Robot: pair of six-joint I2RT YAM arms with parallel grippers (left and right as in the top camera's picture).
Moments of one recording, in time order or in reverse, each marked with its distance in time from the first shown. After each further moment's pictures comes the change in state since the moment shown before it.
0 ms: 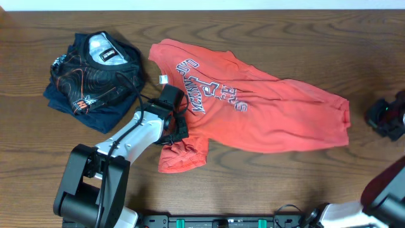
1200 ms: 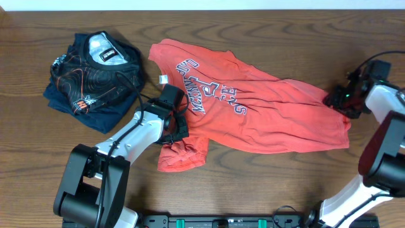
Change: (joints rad) left arm 0.000 0.000 0.000 0.012 0.000 0.000; right arm 0.209 0.240 -0.019 0.346 -0.202 -0.145
